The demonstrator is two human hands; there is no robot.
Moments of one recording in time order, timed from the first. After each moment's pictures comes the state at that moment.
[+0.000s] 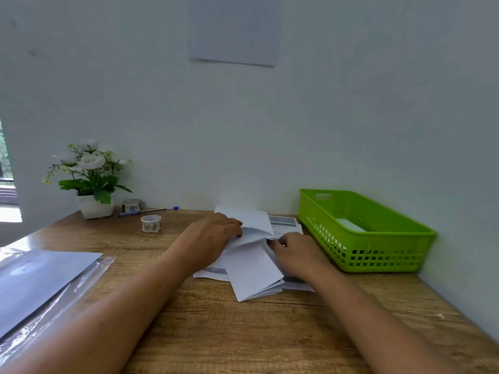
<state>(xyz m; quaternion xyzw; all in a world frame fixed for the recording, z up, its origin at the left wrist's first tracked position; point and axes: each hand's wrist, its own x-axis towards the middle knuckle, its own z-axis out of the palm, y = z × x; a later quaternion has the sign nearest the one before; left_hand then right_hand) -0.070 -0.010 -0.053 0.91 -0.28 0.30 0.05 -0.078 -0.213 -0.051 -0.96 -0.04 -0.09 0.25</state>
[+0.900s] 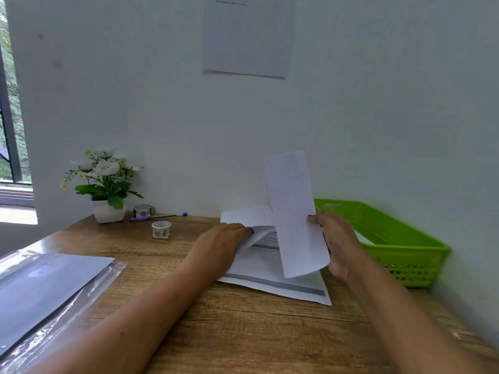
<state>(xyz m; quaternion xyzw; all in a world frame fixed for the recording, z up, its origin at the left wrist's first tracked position) -0.073 -0.019 -0.057 0.93 -0.20 0.30 0.11 -0.088 -0.233 -0.007 -0.67 -0.01 -0.06 0.74</state>
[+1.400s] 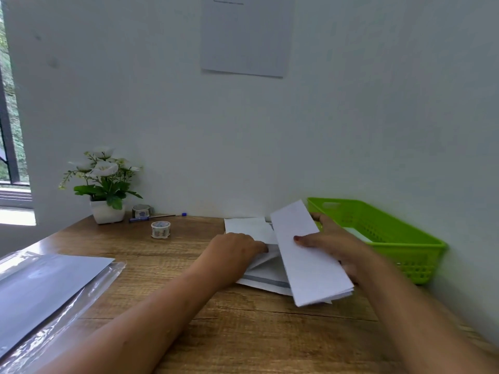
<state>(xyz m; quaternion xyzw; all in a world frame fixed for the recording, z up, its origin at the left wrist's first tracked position) -0.083 -0.044 -0.048 0.95 -0.21 0.20 -0.06 -0.095 -0.244 -0.004 -0.79 -0.03 0.03 0.61</state>
